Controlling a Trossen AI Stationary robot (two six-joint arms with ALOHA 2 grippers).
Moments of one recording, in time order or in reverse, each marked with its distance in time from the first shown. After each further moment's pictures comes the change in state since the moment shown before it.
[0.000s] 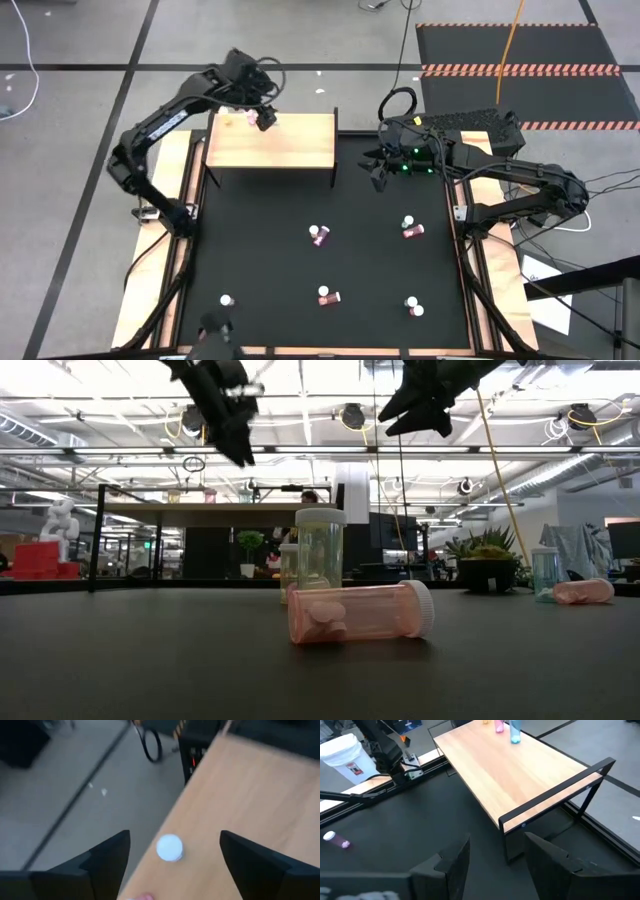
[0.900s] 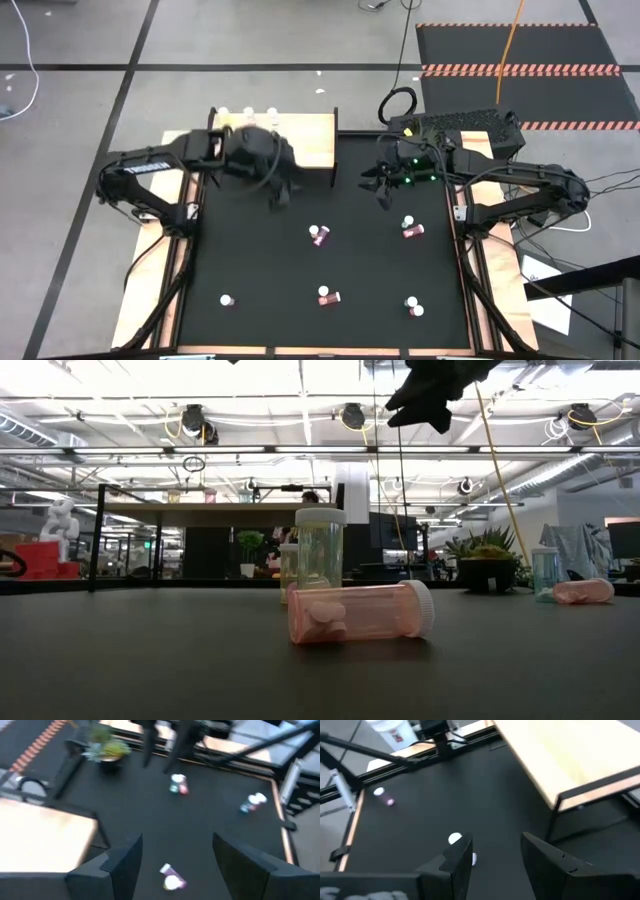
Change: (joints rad) left arm -0.752 -0.117 0.027 0.010 -0.029 -0.500; right arm 0.088 -0.010 -0.001 -0.067 -0.142 -0.054
